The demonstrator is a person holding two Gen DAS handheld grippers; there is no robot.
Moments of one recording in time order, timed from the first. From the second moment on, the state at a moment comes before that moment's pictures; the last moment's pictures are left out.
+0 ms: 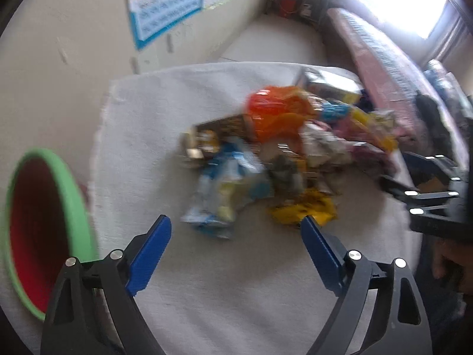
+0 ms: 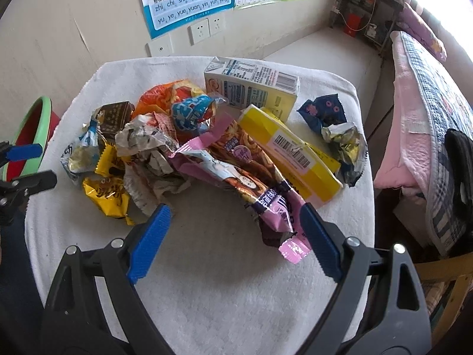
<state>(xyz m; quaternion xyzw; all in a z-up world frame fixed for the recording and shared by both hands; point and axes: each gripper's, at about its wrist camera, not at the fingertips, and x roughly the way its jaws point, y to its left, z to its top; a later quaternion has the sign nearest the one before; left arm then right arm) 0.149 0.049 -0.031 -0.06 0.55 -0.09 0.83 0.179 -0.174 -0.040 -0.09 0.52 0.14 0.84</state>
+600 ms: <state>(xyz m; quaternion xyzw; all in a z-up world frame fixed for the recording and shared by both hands) 0.160 0.026 -0.093 -0.23 0.59 -0.11 0.76 0.184 -0.174 -0.059 -0.10 0.53 0.15 0.83</state>
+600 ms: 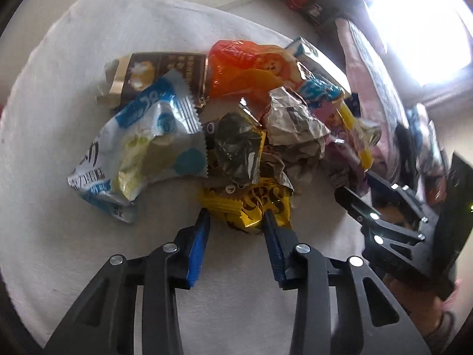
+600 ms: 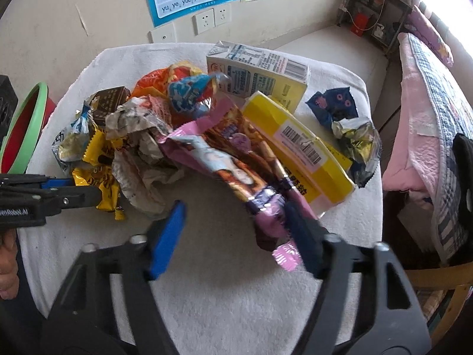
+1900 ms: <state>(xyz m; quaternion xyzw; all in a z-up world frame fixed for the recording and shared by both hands) 0.100 0.046 0.025 -0.12 0.50 -0.10 0.85 0.137 -0.156 0.036 0.00 0.48 0.21 0.85</state>
